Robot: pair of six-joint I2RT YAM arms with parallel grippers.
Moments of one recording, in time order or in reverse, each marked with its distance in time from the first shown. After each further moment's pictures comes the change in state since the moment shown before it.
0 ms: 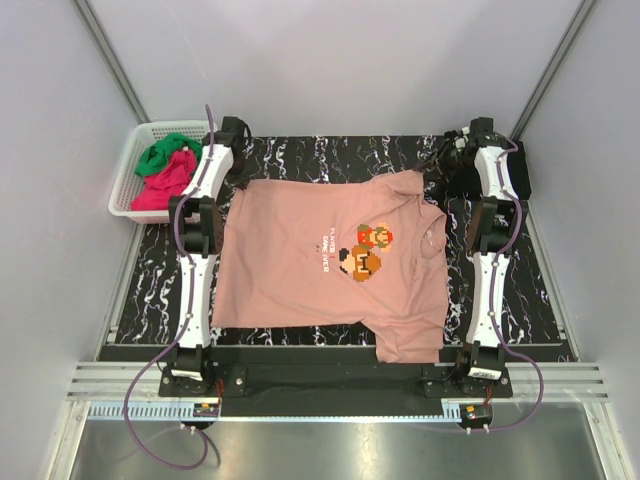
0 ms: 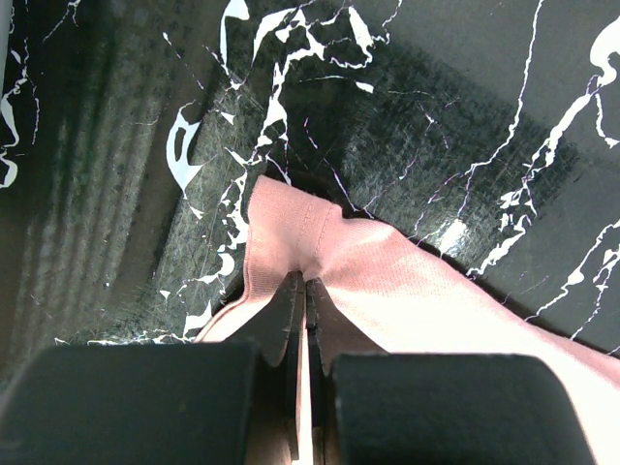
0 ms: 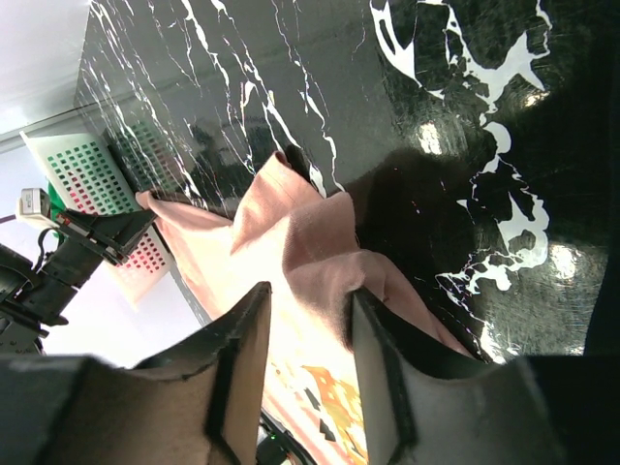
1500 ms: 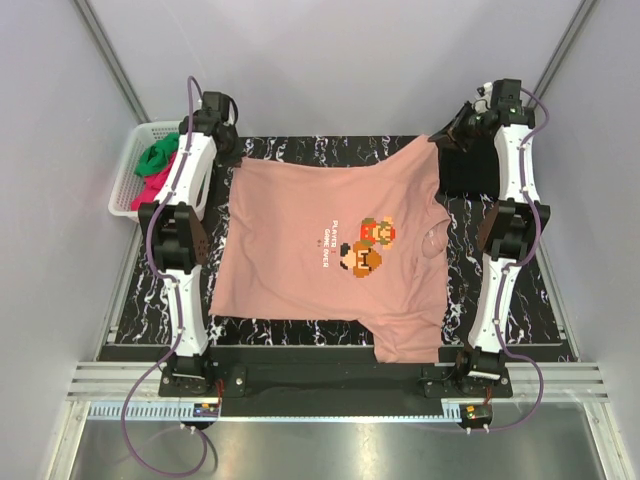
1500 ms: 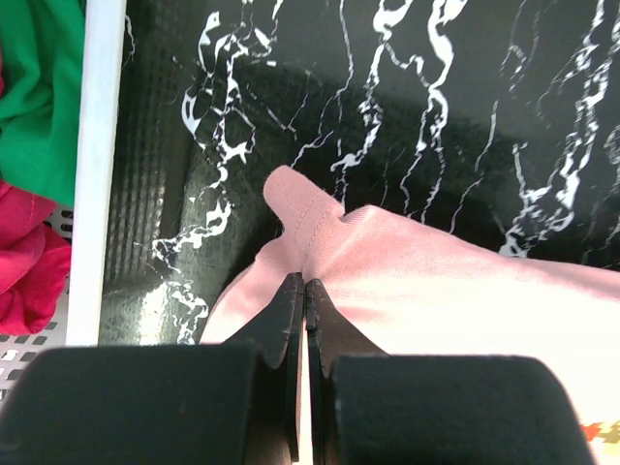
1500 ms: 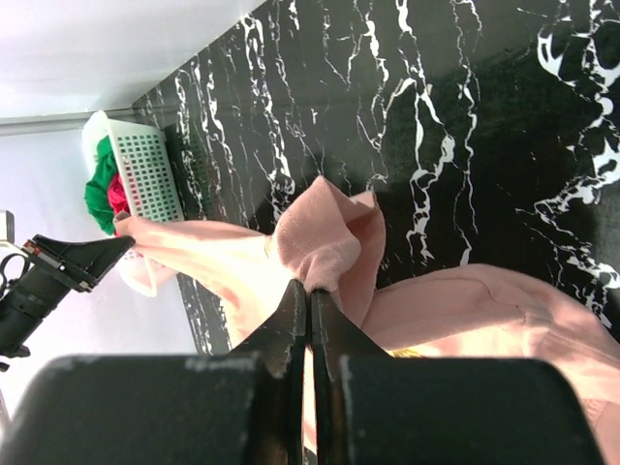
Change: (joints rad) left arm -0.006 -0.414 -0.266 0.072 0.098 0.156; right arm 0.000 -0.295 -0.011 -0.050 0.060 -0.046
